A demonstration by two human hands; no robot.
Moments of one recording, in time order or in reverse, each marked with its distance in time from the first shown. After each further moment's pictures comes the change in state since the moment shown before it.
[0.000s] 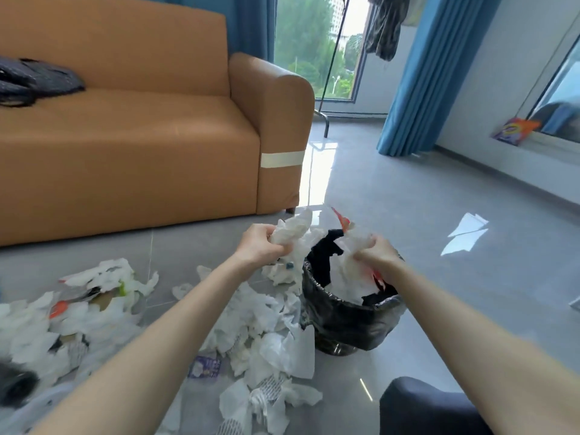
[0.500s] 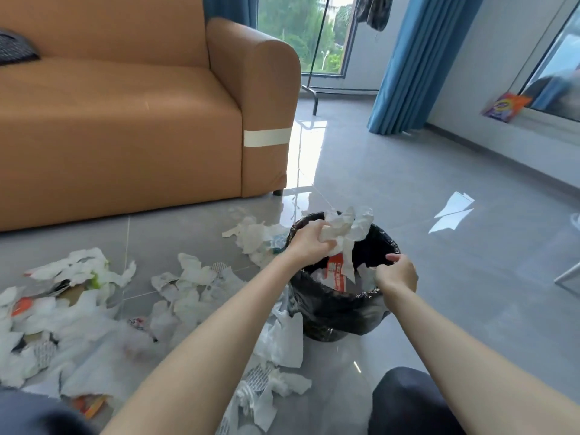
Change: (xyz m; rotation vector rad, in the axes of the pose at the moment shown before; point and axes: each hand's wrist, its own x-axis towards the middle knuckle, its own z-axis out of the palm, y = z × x) left_hand 0.054 0.002 0.107 0.175 -0.221 0.089; right_hand 0.002 0.074 0.012 0.115 0.405 0.235
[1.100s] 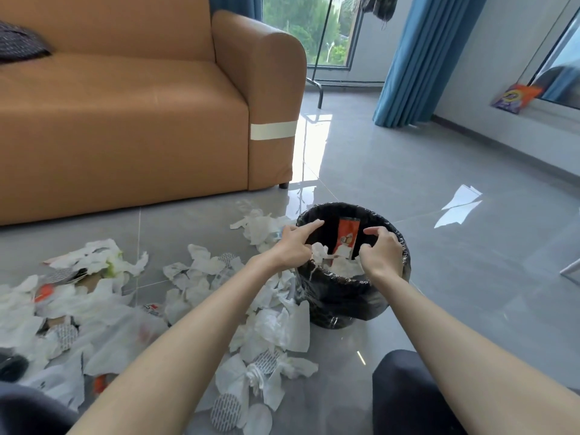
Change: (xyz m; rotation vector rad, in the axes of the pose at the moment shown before) left_hand -0.021 -0.042 -0.014 0.057 -0.099 0.020; right_hand -0.026 -0.021 0.010 -0.139 -0.047 -0.370
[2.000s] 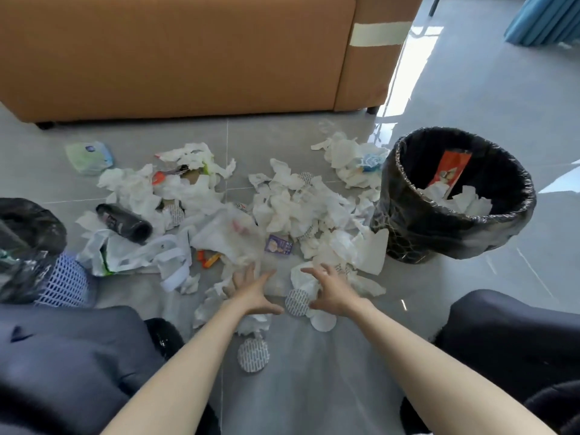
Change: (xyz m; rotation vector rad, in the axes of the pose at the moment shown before) left_hand -0.228 -0.216 0.060 0.271 -0.146 -0.753; right_hand -0.199 0.050 0.169 -0.413 -1.126 -0.442
